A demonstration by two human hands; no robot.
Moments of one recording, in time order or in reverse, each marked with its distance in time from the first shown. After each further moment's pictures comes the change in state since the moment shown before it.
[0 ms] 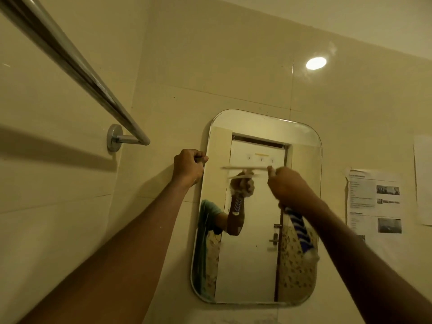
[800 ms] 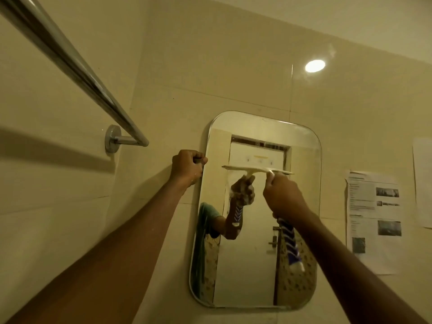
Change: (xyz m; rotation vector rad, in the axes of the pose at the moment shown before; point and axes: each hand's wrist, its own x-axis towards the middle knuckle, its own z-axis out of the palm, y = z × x) left_hand 0.003 0.000 -0.002 -0.015 -0.019 -0.009; right_hand -0.006 0.007 0.021 0.077 0.095 -0.041
